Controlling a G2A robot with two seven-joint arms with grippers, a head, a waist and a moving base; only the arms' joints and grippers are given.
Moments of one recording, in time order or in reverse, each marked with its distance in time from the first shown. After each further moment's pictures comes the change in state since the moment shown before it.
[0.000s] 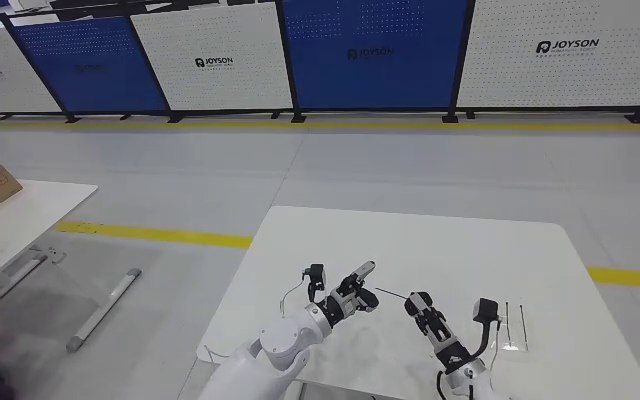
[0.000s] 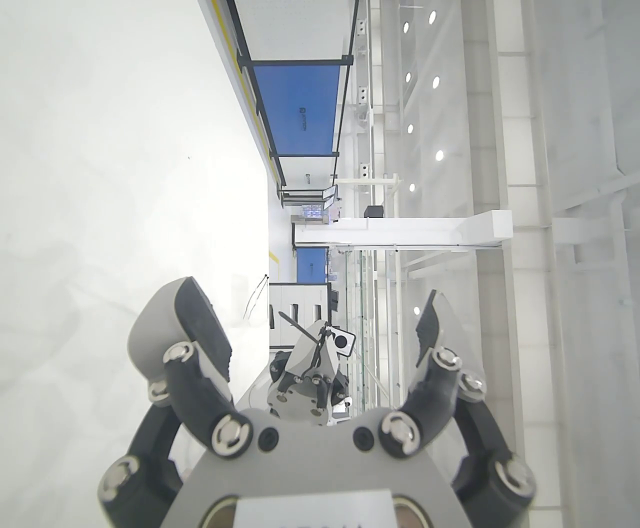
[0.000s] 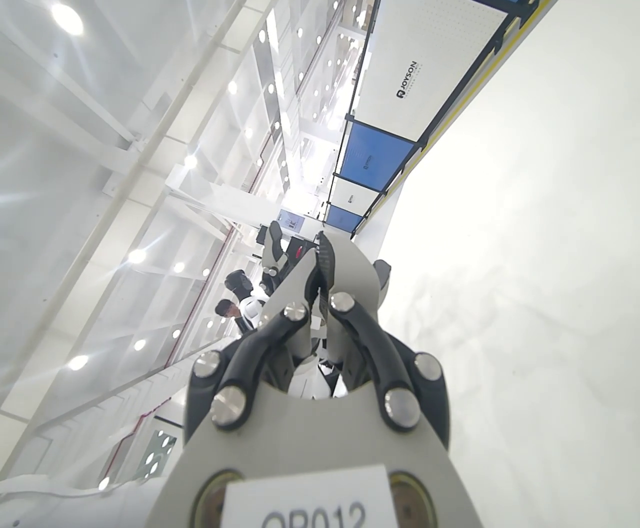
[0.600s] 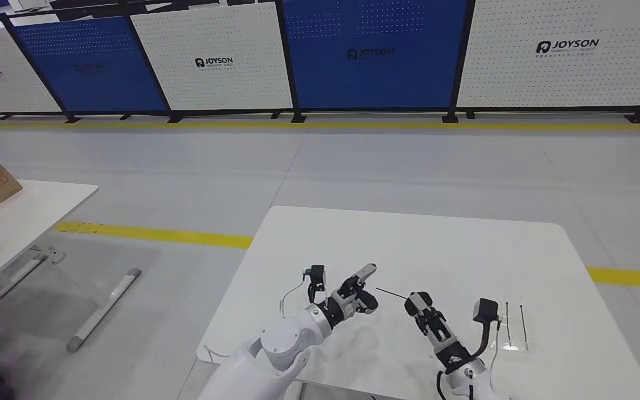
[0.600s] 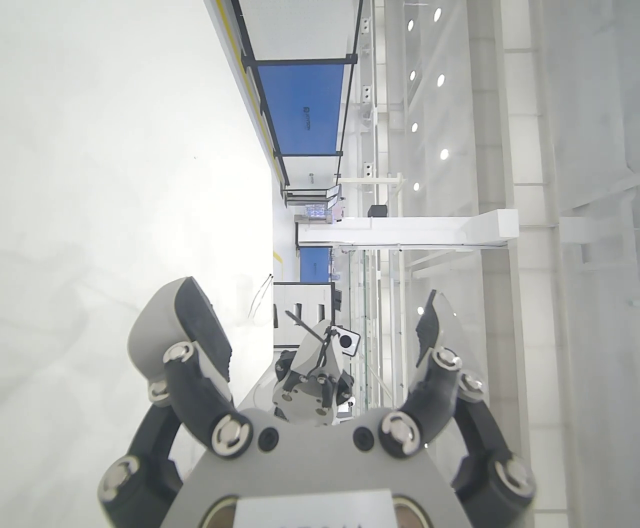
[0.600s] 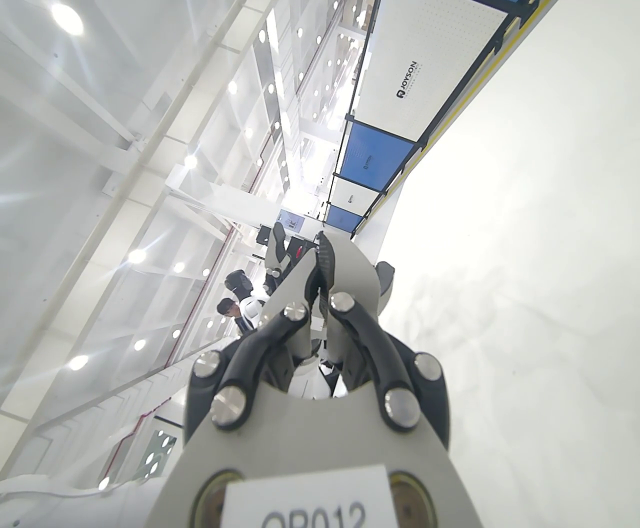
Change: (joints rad) left arm -0.003 0.005 0.004 0.008 0.048 0.033 -0.027; right arm 0.000 0.000 0.000 0.000 0.000 0.000 0.000
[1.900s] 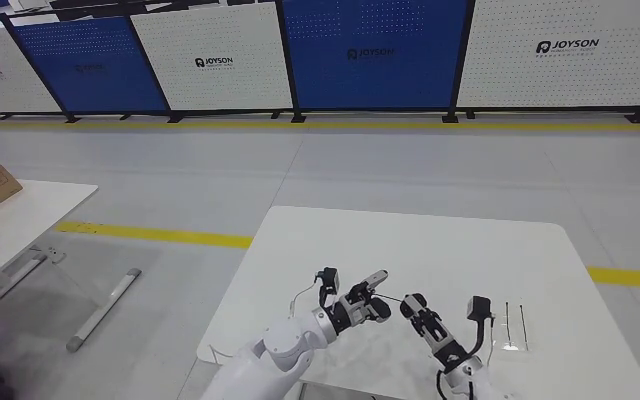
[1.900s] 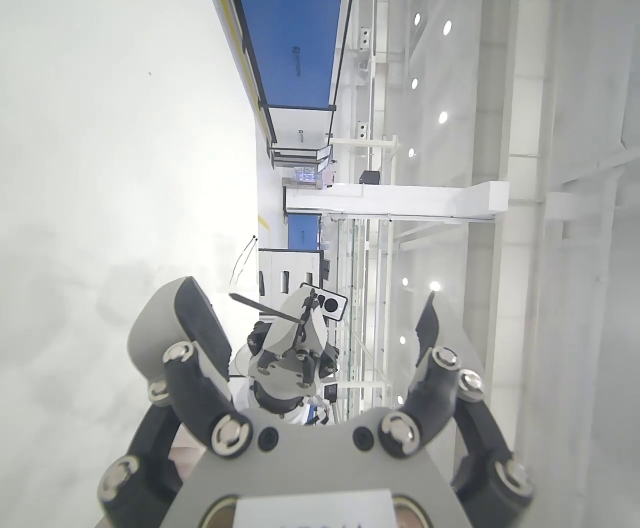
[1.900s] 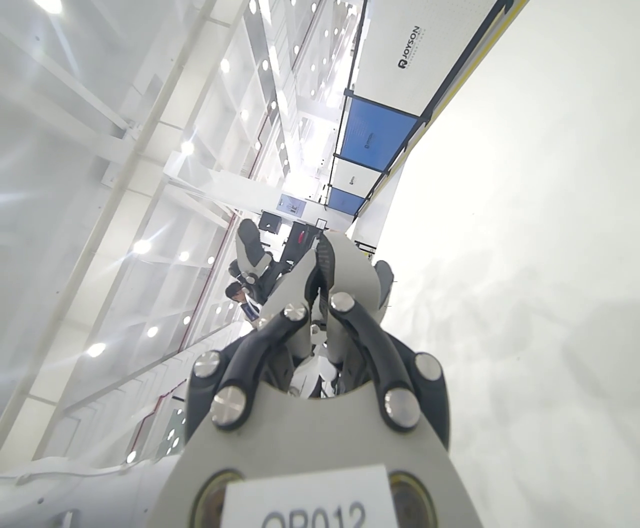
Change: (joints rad) left arm -0.011 -0.006 0.025 0.010 -0.084 -0.072 -0.110; right arm 0.021 -0.005 0.006 0.031 0.042 0.014 0.085
